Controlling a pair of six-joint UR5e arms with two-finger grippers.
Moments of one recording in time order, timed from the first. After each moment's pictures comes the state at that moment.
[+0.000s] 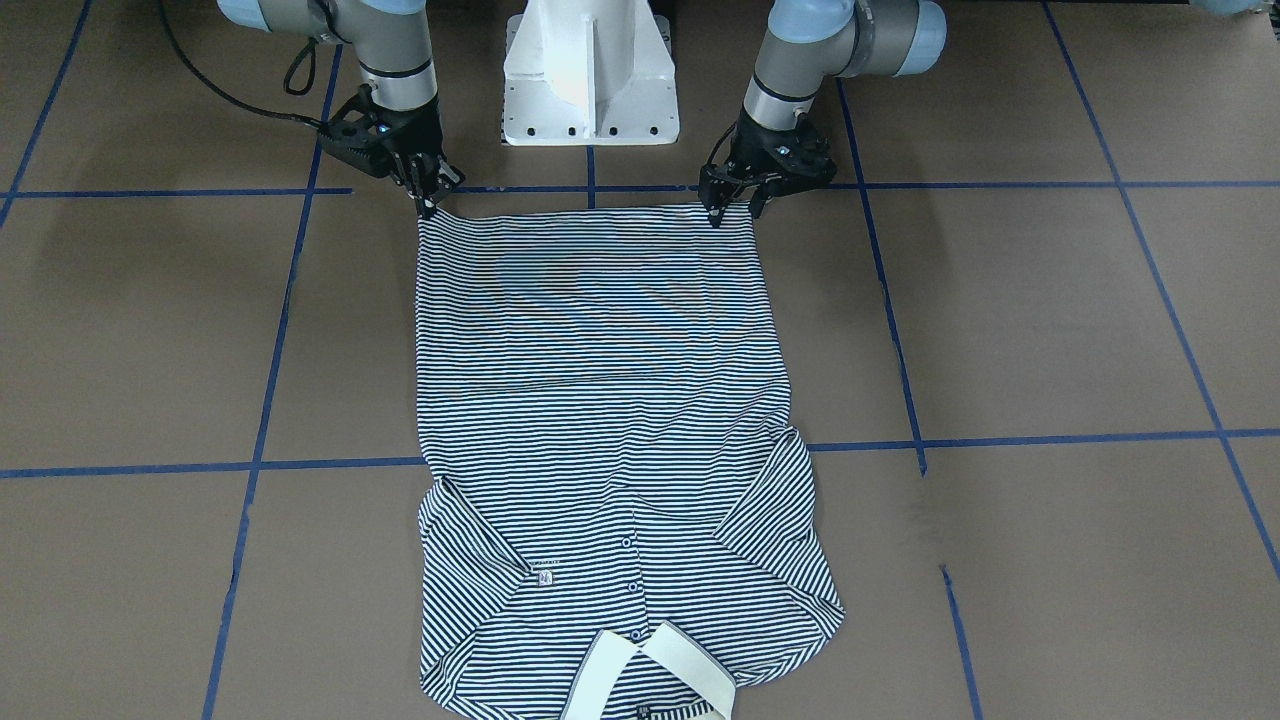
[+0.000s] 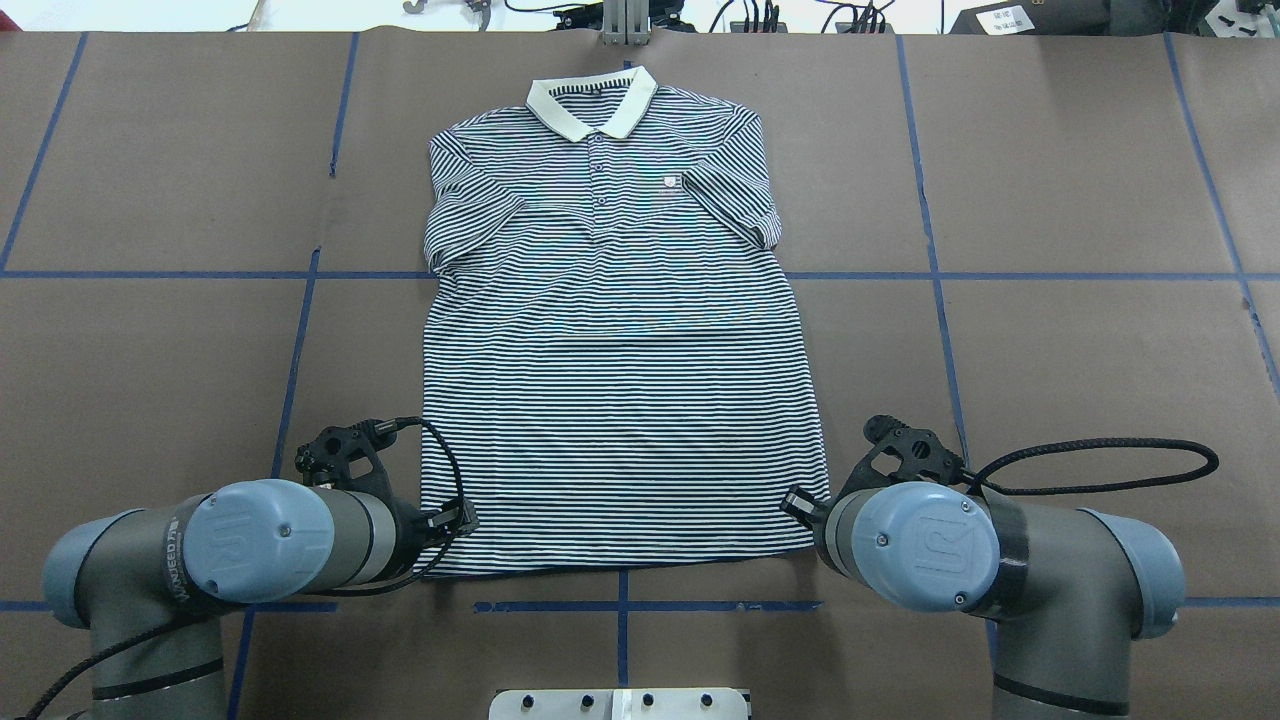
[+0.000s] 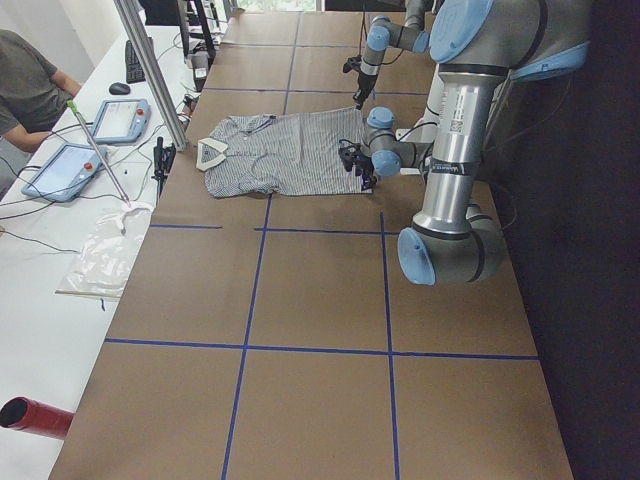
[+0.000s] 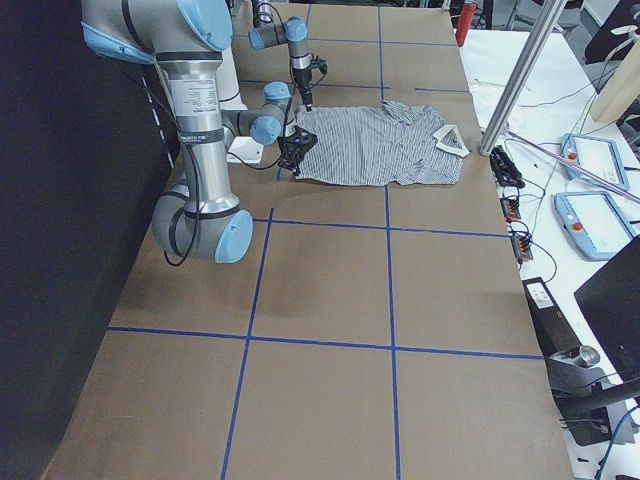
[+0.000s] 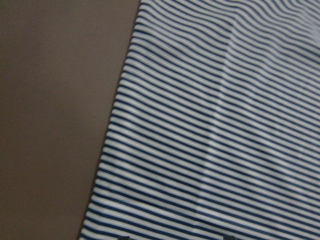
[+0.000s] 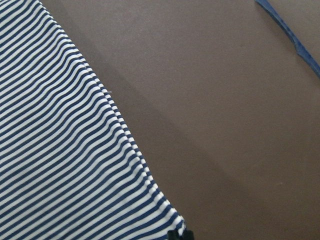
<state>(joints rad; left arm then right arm) -0.26 -1.79 -1.97 -1.87 -1.65 -1.76 0.24 -1.33 2.08 -1.61 1.57 1.98</state>
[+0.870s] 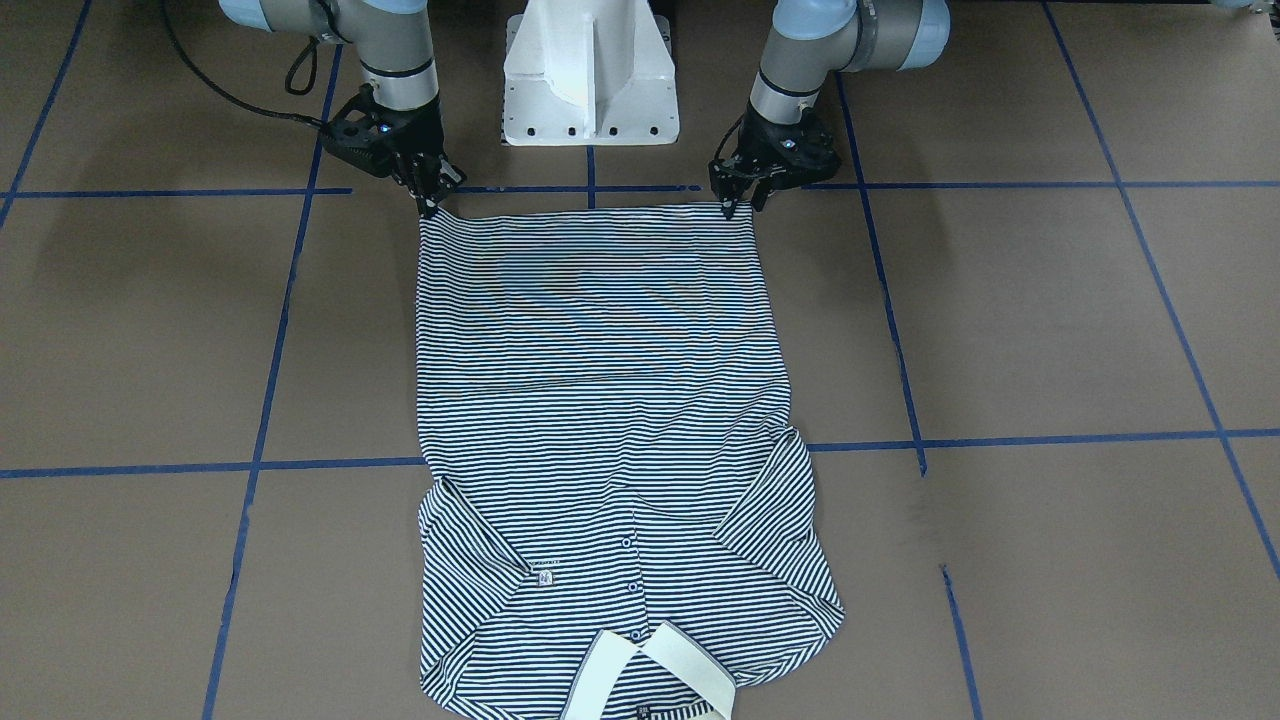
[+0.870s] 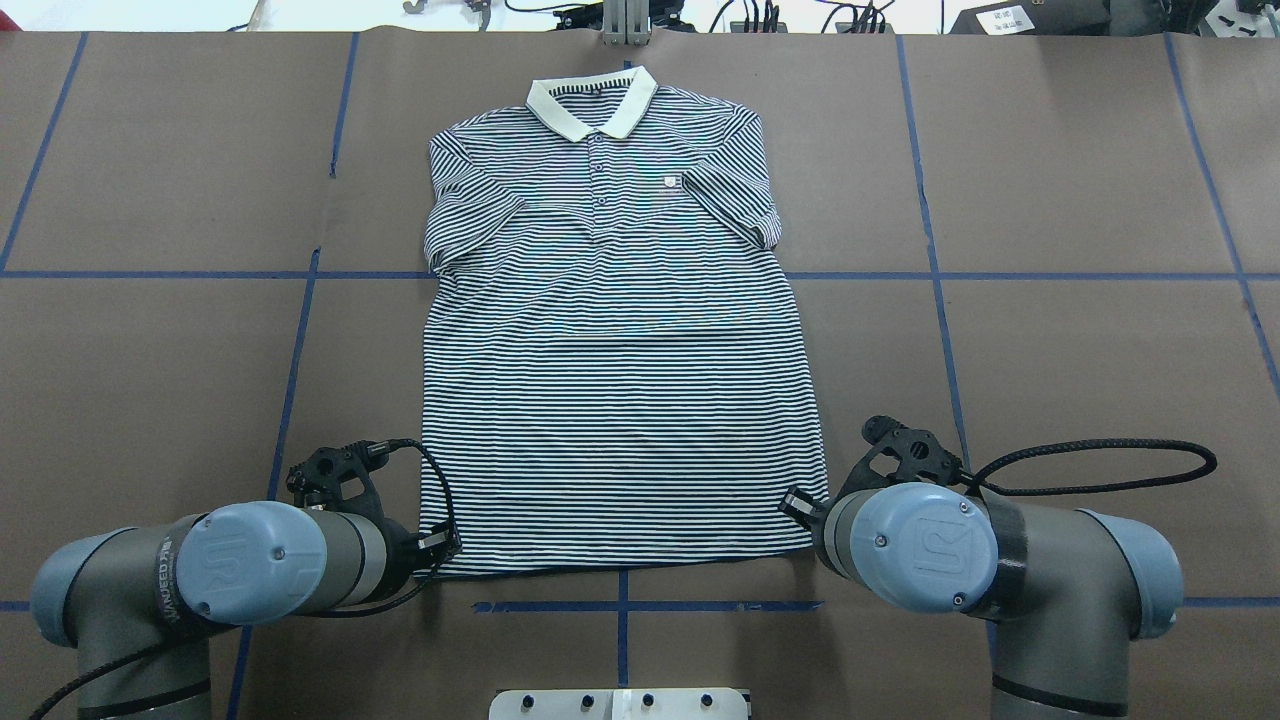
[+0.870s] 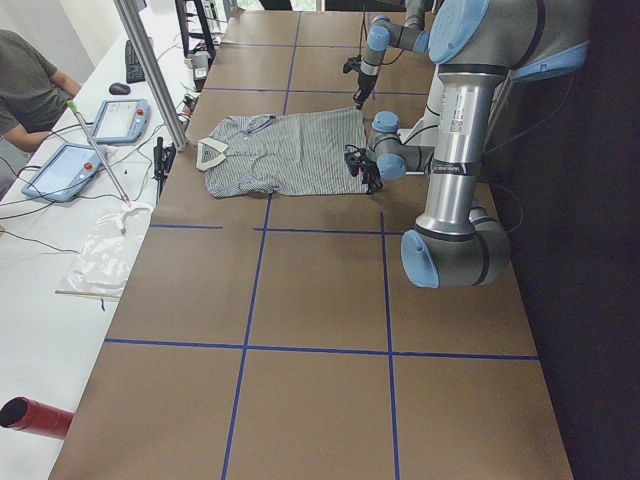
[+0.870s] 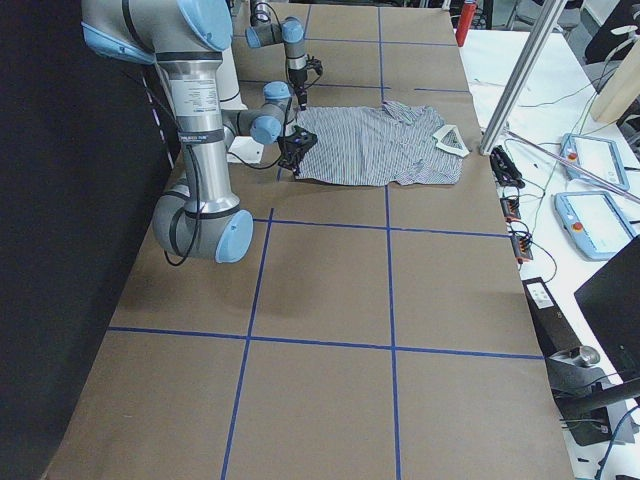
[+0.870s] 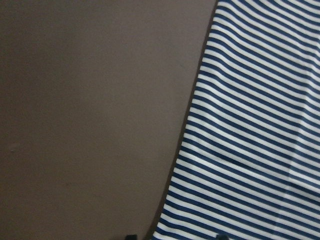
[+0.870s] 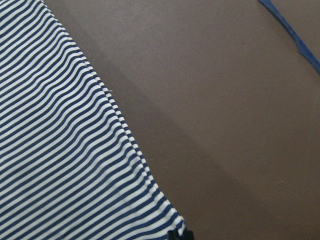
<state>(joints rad) -0.24 -1.77 -1.97 -1.87 -1.65 -1.77 0.24 -1.32 2.08 -1.61 1.57 1.98</state>
